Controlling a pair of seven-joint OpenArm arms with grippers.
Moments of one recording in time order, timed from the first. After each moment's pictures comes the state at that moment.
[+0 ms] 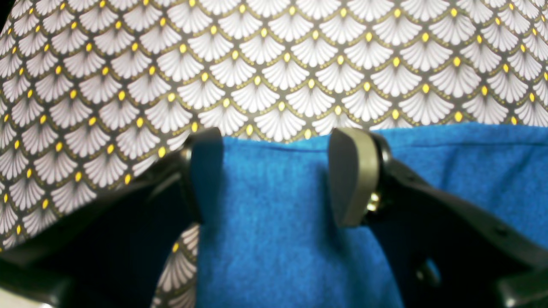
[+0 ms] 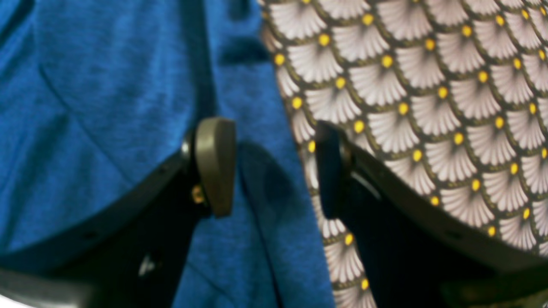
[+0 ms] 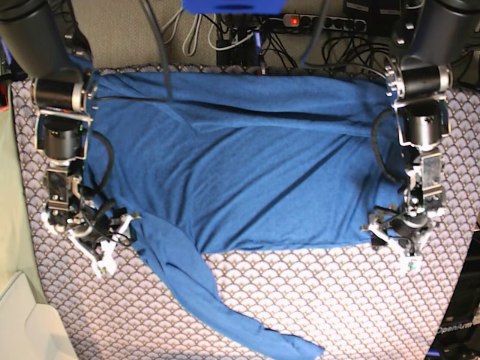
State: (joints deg) left arm -28.5 -16.4 -10.6 44.6 -3.0 -16.7 20.4; right arm 31.9 13.3 9.5 42.0 -5.5 35.0 -27.1
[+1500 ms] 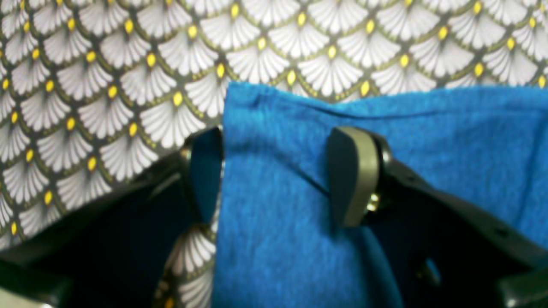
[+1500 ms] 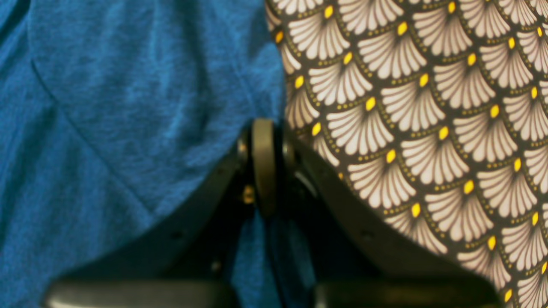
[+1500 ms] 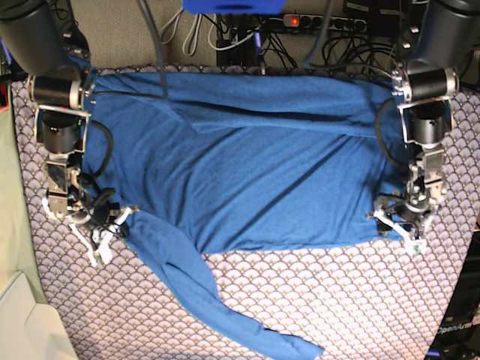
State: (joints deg) left arm -29.9 -18.1 -10.7 32.6 -3.0 -16.6 11.2; right arm 31.0 14.3 9.8 35.7 -4.5 35.0 -19.0
